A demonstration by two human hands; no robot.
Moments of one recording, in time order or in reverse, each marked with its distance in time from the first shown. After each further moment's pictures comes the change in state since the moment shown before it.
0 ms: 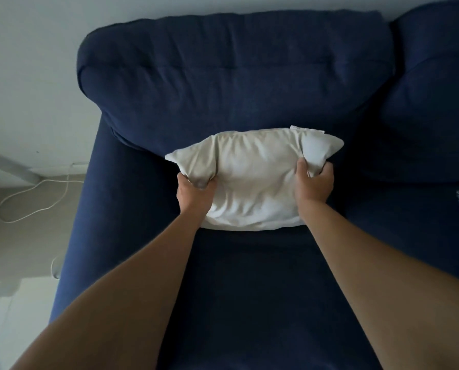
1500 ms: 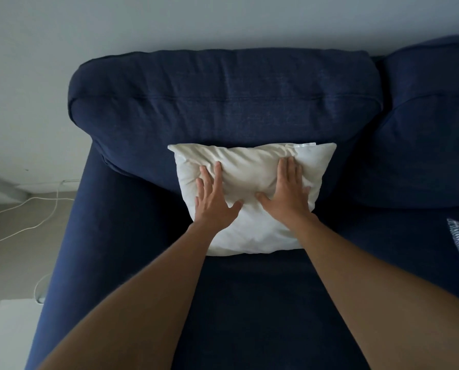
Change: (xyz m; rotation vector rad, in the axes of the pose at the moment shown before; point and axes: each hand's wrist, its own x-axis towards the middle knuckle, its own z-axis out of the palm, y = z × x) left_hand 0.027 0.027 0.050 0.565 -0.249 0.504; right_hand 0.024 -0.031 0.022 -0.848 -0.480 -0.481
